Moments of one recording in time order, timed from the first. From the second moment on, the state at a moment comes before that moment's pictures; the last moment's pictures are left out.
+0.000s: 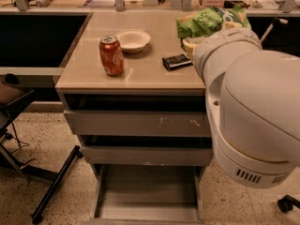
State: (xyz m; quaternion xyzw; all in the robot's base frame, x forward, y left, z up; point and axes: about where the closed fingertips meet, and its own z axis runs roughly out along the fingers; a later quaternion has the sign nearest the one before) arm 0.518 -0.137 1.029 -0.13 0.74 -0.18 0.63
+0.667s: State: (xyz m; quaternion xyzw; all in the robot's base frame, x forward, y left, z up) arm 0.620 -0.141 1.030 -0.12 0.74 -0.19 0.63
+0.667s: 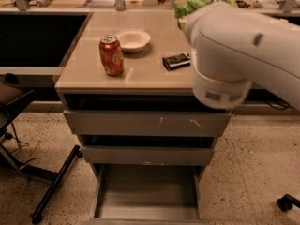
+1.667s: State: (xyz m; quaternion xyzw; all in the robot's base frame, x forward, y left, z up) arm 0.722 -0.154 0.891 -0.12 0.82 -0.18 0.53
